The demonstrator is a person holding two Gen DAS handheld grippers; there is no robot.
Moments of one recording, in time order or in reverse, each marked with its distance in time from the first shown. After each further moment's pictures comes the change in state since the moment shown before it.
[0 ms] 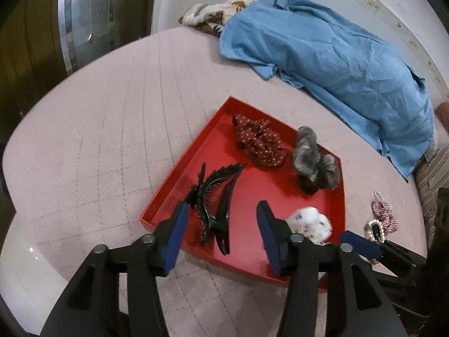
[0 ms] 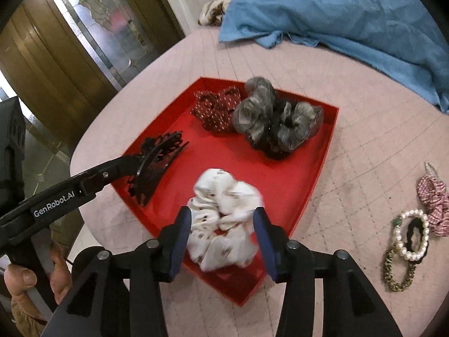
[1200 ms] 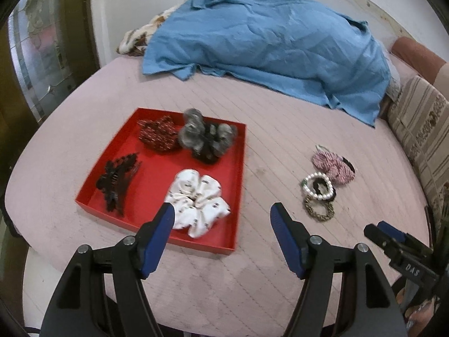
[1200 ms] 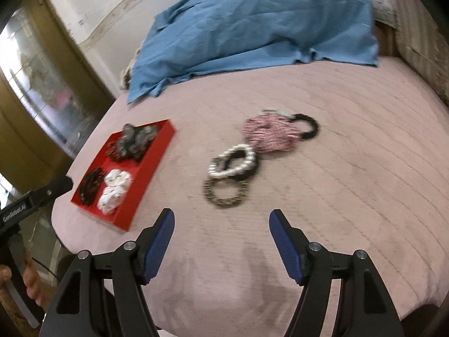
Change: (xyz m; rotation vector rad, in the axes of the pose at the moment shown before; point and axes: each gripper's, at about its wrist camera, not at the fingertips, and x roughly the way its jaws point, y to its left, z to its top) left arm -0.049 -0.145 -0.057 0.286 0.004 -0.053; right arm -0.146 -0.151 -0.127 0.354 -0.230 -0.187
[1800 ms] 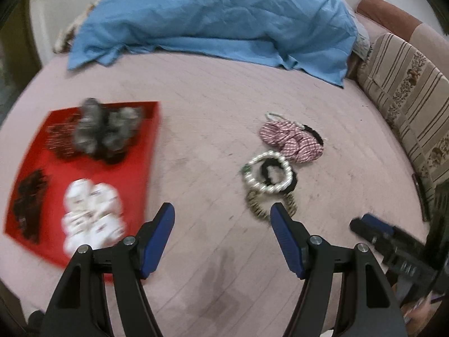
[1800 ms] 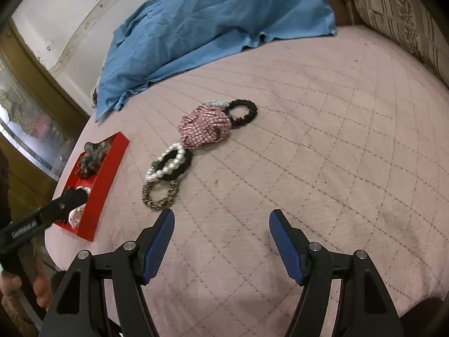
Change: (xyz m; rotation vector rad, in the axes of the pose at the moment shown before) left arm 0.087 -0.087 0.015 0.138 0.129 -0.186; right arm 0.009 -0.075 -0.009 0.152 0.007 -0.036
